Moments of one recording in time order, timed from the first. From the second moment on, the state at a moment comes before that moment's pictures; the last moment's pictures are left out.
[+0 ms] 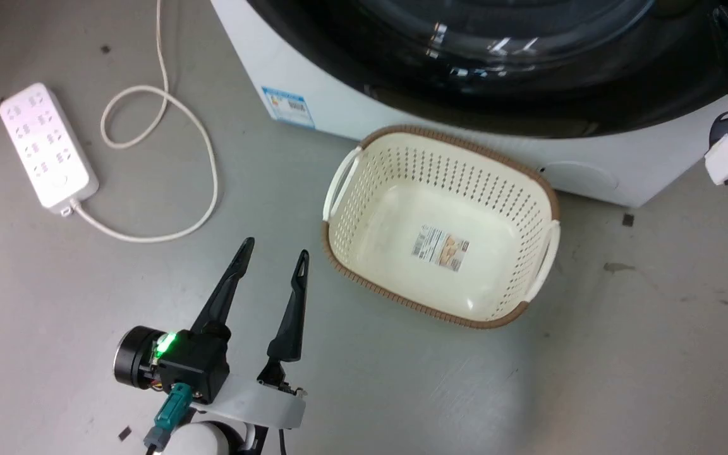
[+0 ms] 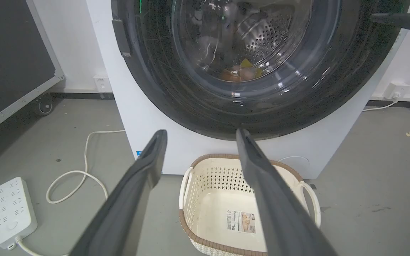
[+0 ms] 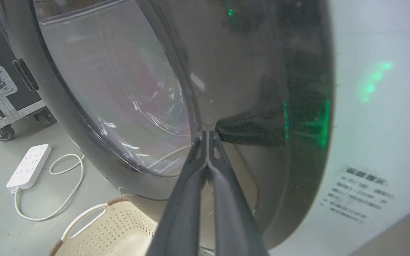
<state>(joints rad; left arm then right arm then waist) -0.12 0.05 -0.17 -0.02 -0.06 -0.09 -0.26 -0.87 -0.44 0.19 0.59 0.41 0.14 -0.10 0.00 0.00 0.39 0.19</state>
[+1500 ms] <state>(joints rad) 0.00 0.05 -0.08 0.15 -0.07 -0.09 -0.26 0.11 -0.06 -0.14 -0.01 0.04 0.13 -0.26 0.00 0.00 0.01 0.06</state>
